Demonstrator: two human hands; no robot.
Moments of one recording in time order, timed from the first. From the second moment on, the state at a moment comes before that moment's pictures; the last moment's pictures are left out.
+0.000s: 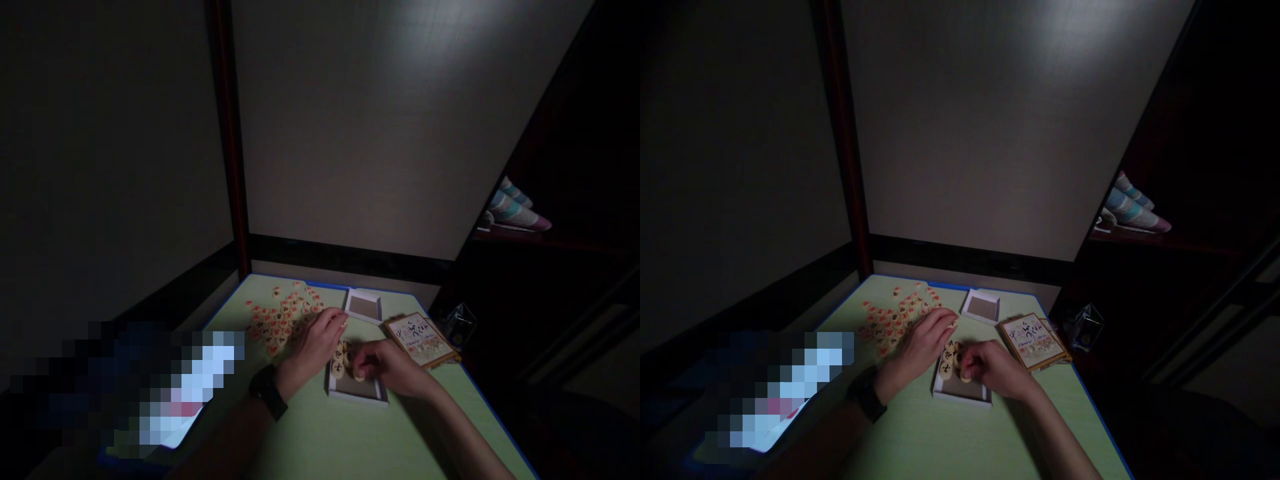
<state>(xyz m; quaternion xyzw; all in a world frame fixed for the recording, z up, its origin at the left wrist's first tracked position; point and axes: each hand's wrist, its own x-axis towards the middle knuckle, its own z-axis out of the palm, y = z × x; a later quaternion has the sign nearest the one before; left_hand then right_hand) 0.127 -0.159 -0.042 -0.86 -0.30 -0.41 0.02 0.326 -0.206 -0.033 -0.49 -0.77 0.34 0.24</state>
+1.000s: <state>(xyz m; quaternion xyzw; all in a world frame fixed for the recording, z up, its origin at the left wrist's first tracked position) 0.137 -0.147 -0.052 -0.80 -0.35 -0.44 -0.20 0.316 -0.211 -0.025 -0.50 -0.80 0.16 0.29</state>
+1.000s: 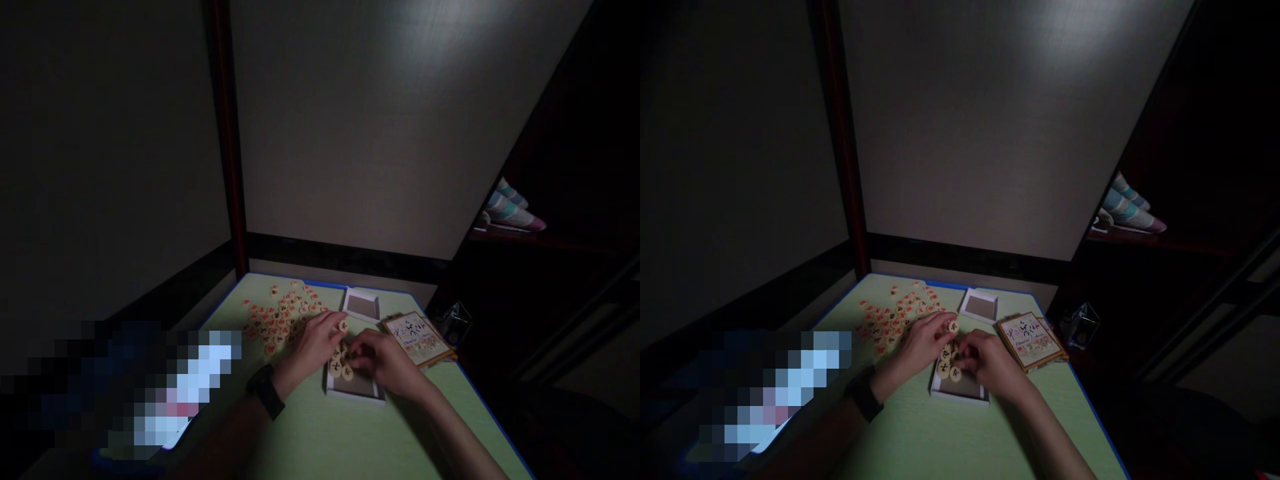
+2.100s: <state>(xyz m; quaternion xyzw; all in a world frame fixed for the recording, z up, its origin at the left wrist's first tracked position) 0.122 -0.132 -0.043 -0.79 -0.38 -0.32 -0.35 0.305 -0.220 -0.021 -0.51 -0.82 0.20 0.17</state>
